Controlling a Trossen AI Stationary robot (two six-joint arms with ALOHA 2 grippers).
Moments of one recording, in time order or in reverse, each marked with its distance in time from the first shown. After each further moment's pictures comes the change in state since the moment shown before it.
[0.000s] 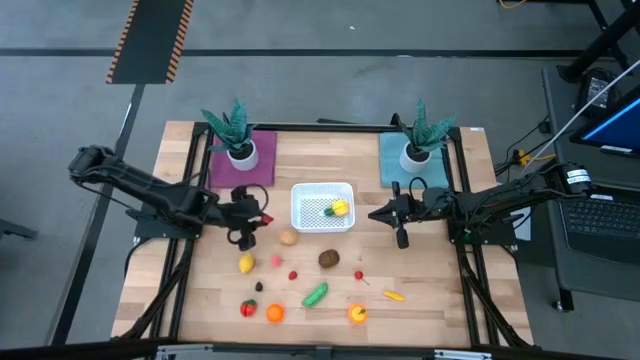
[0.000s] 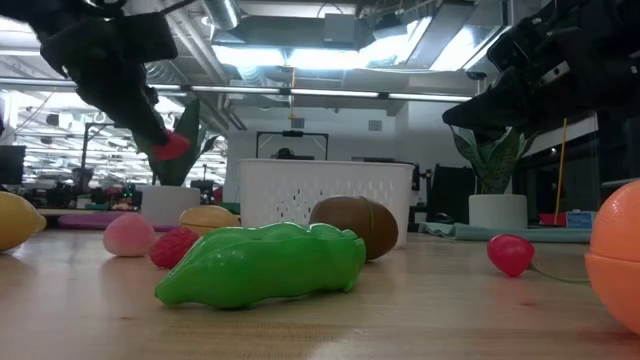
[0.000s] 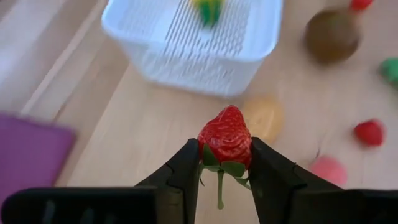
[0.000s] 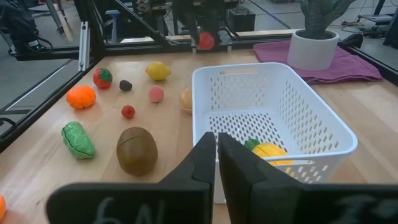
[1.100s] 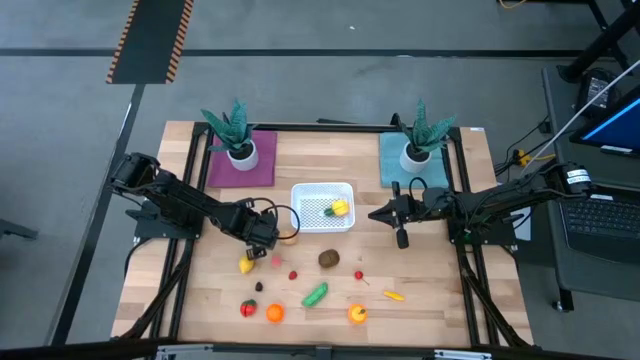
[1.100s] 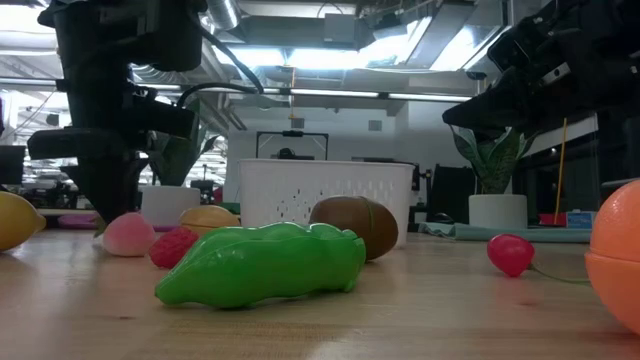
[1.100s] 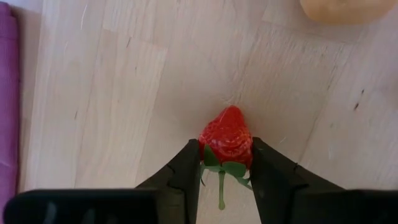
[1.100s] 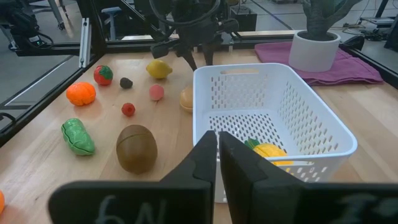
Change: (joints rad) left arm 0.005 0.568 0.260 -0.373 0.112 -0.161; right arm 0.000 0.000 0.000 0.002 0.000 -0.019
